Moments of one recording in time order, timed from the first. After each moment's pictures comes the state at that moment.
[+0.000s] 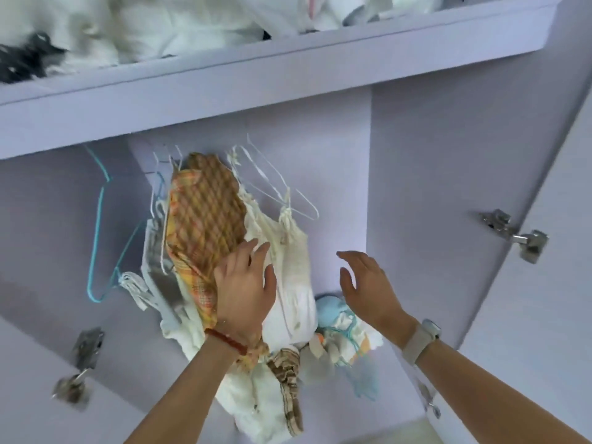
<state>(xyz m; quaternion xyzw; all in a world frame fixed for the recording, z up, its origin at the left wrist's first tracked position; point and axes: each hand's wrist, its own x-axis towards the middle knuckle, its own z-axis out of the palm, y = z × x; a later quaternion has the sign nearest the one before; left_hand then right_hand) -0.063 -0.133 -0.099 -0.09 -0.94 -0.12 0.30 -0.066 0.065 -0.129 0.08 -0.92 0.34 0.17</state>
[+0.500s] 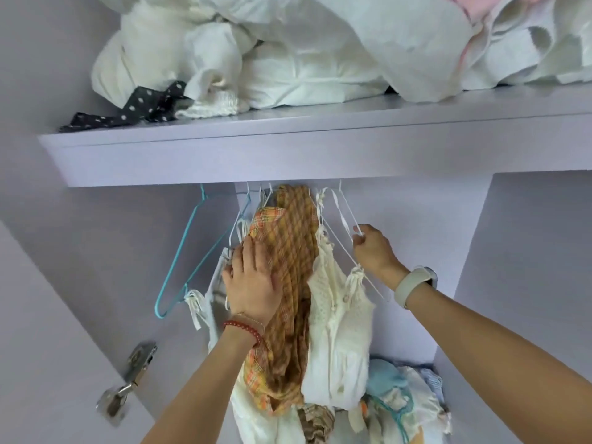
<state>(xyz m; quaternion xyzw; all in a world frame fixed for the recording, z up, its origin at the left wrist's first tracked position) -0.158 -0.212 -0.076 0.19 -0.95 -0.02 0.24 -0.270 -0.031 -0.041 0.13 -0.89 0.42 0.06</state>
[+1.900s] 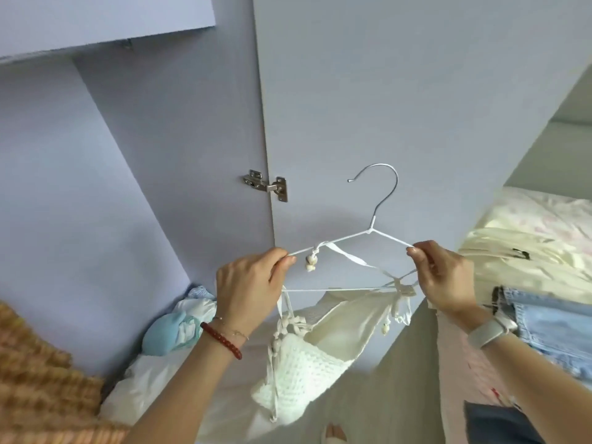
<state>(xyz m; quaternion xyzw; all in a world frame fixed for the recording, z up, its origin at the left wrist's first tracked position) -0.023 0.077 -0.109 -0.51 -0.77 -0.32 0.20 0.183 0.276 -0.132 -0.26 -0.85 0.08 0.46</state>
